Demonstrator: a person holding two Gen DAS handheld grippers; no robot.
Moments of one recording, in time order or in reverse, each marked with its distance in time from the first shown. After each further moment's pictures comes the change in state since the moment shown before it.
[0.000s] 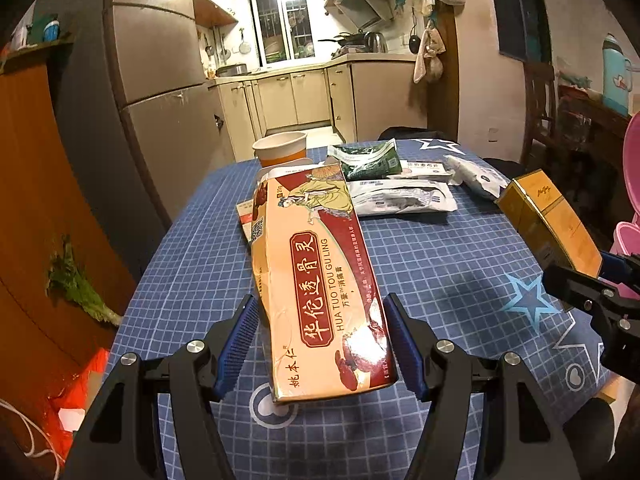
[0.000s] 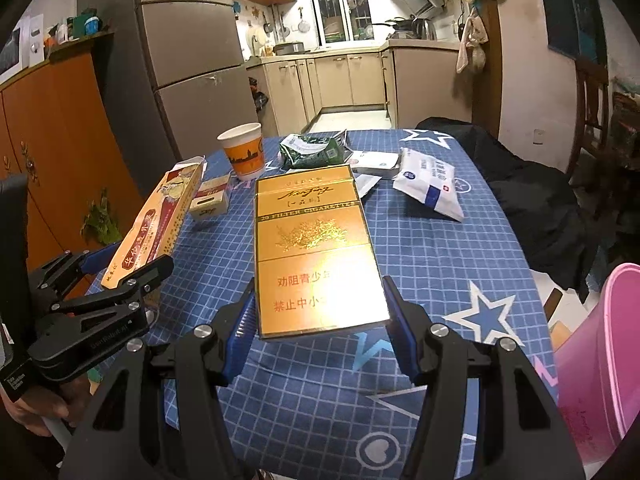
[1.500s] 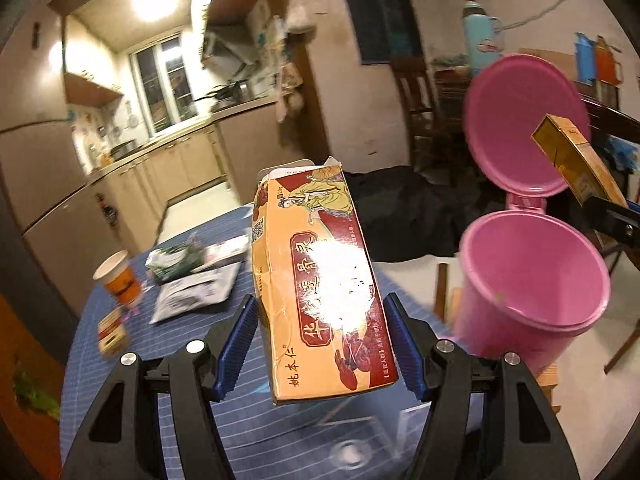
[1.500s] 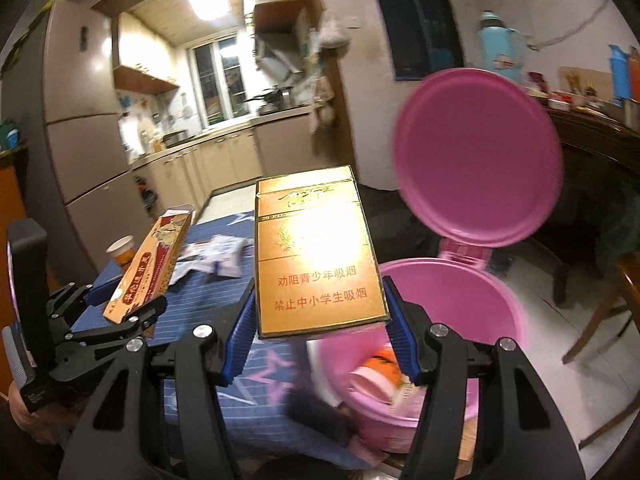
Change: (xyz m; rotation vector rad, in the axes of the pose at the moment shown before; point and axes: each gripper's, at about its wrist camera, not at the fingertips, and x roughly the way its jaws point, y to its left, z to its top) left arm -0.063 -0.211 0.037 0.305 -0.157 -0.302; right arm -0.181 -0.159 -0.050 0.272 -0.275 -0.358
